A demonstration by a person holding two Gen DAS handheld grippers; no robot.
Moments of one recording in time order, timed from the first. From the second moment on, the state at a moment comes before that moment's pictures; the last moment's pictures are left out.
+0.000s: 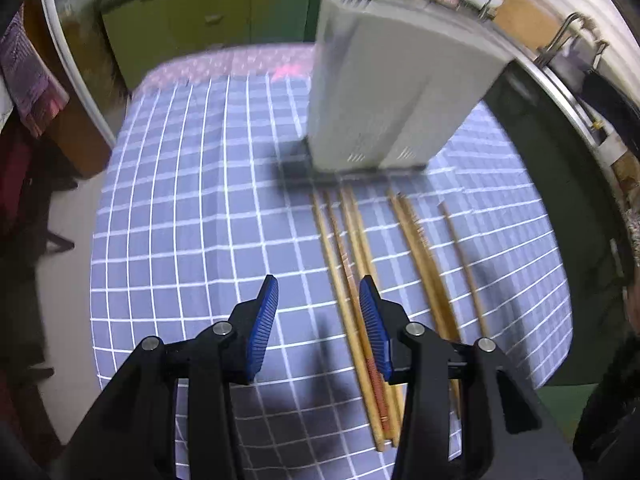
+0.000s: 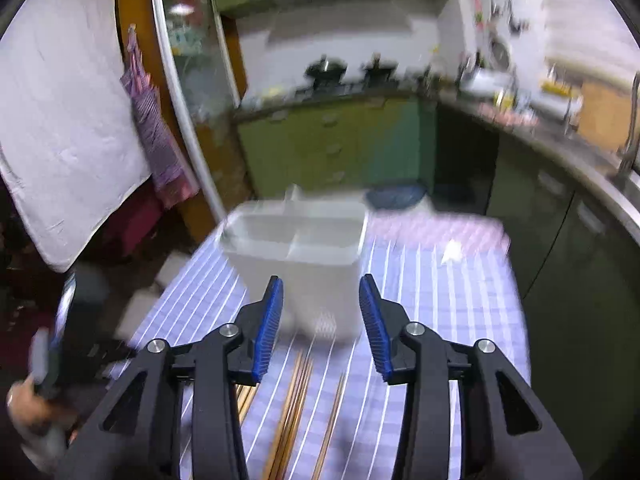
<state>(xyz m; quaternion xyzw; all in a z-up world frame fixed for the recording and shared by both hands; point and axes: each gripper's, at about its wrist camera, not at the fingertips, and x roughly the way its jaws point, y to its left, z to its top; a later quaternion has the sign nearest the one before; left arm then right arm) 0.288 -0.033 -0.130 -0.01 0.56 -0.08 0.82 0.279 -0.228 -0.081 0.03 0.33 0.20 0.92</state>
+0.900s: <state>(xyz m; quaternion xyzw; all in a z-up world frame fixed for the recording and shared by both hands) 0.354 -0.082 -0.188 0.00 0.67 -0.03 0.74 0.263 -0.266 -0.182 0.00 0.50 0.19 0.85</state>
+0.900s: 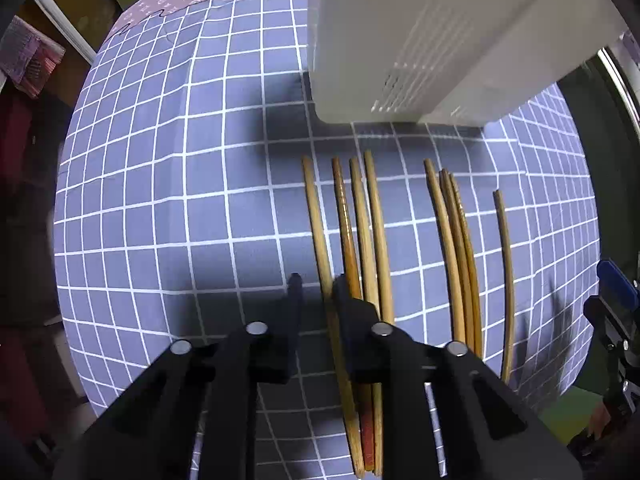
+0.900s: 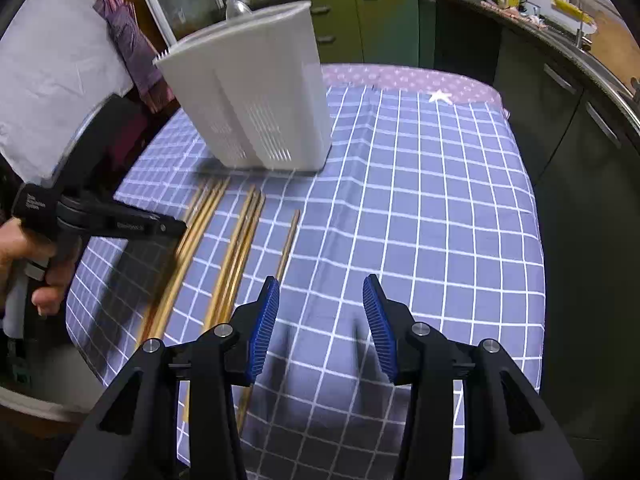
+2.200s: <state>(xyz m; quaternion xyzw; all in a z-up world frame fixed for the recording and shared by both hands) 0.260 -0.030 -0.084 -0.01 0.54 -0.11 0.84 0.317 -0.171 -0.236 -0.06 0.63 0.15 0.76</state>
